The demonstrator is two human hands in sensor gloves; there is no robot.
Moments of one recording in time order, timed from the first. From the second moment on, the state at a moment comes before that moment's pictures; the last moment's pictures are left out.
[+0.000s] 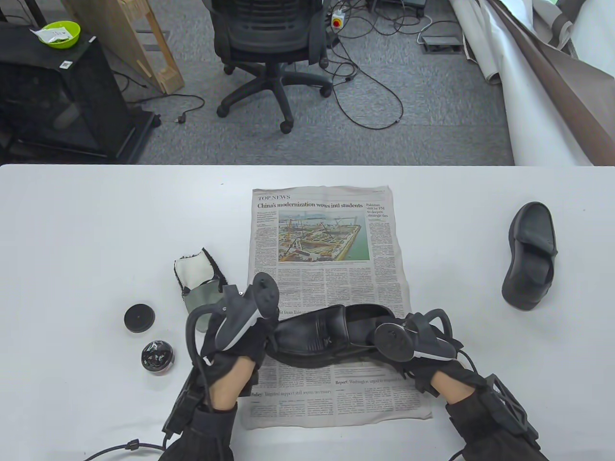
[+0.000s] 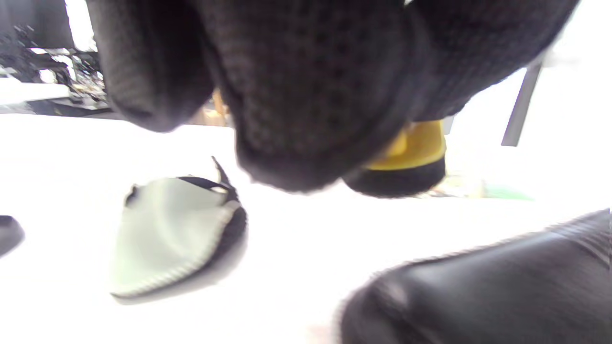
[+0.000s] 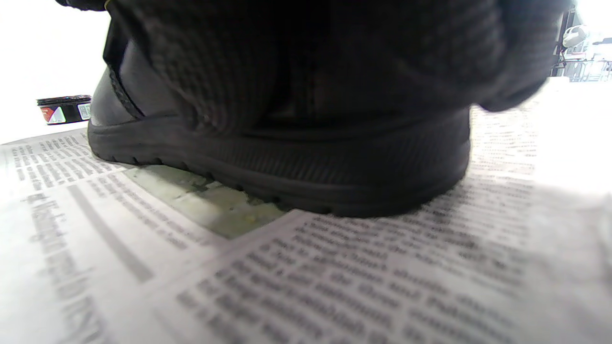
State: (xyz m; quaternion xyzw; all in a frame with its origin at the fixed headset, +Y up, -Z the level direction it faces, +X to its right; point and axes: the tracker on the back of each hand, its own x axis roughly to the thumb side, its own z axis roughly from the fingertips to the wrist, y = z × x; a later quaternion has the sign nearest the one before) left_hand -0.149 -0.648 -0.264 -0.08 0.10 0.02 0.99; right_hand 0.155 -0.741 -0.263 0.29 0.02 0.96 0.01
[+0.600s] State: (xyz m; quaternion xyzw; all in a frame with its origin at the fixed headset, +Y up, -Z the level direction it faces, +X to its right) left_hand -0.292 -0.665 -0.251 -0.09 0.29 -0.01 0.95; right_hand 0.155 -0.741 -0.264 0.29 0.01 0.96 0.01
